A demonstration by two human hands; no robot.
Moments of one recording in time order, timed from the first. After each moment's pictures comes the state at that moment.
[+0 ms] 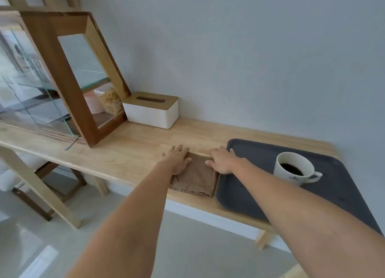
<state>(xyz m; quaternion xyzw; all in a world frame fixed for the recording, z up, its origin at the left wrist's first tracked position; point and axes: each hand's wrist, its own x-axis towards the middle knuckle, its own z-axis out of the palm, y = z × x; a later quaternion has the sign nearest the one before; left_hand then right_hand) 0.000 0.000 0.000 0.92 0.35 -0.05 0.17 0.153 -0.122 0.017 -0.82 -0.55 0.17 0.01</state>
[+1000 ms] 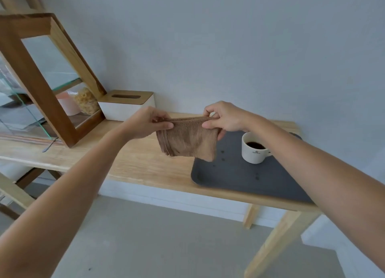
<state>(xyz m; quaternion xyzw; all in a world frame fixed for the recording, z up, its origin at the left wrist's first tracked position) -0.031 -0.048 0.142 0.94 0.18 0.12 0.28 0.169 -0.227 0.152 -0.74 -0.55 0.26 0.29</state>
